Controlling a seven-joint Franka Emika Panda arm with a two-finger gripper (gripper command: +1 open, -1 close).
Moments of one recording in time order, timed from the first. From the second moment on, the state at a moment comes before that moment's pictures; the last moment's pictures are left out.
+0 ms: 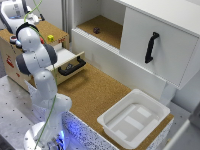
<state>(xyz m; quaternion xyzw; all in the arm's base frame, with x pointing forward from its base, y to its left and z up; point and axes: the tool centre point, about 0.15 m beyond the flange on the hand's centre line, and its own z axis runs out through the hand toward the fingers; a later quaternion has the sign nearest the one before) 0.144 0.496 0.519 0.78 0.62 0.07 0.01</state>
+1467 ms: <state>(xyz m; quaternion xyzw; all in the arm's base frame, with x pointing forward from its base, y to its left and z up) 0.172 0.532 0.477 0.75 0.65 0.05 -0.01</state>
